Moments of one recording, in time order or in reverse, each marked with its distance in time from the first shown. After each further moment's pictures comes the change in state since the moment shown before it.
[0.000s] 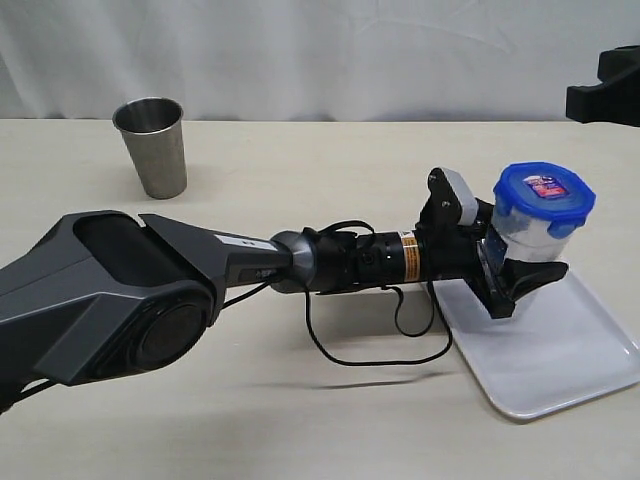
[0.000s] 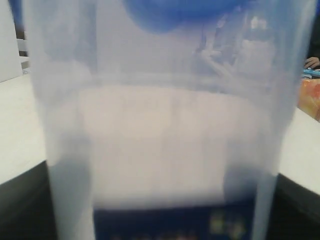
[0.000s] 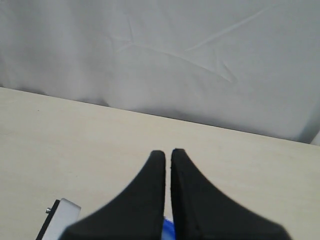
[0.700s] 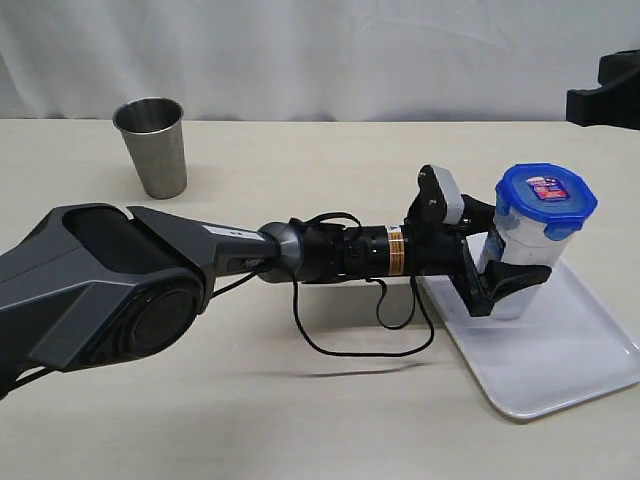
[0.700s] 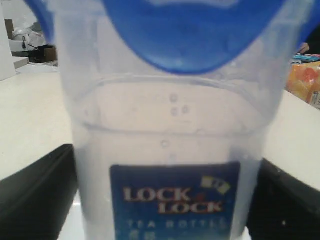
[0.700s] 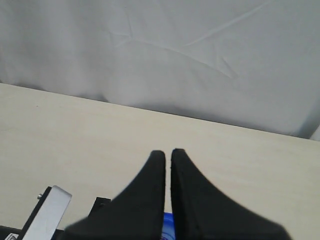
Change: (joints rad) left arm 0.043 0.000 0.000 0.109 -0.037 -0.020; right arm 0.000 0.000 0.000 0.000 0.016 0.000
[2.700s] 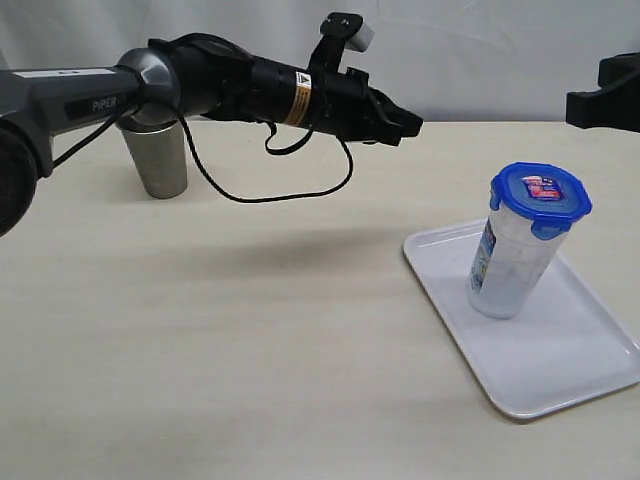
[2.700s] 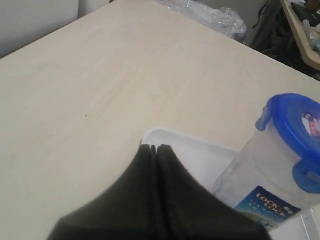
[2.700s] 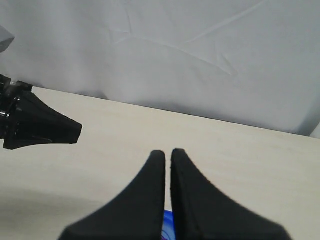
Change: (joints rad) left arm 0.253 -0.357 0.000 0.769 0.235 -1.058; right arm 0.000 0.000 0.000 0.000 0.010 0.000
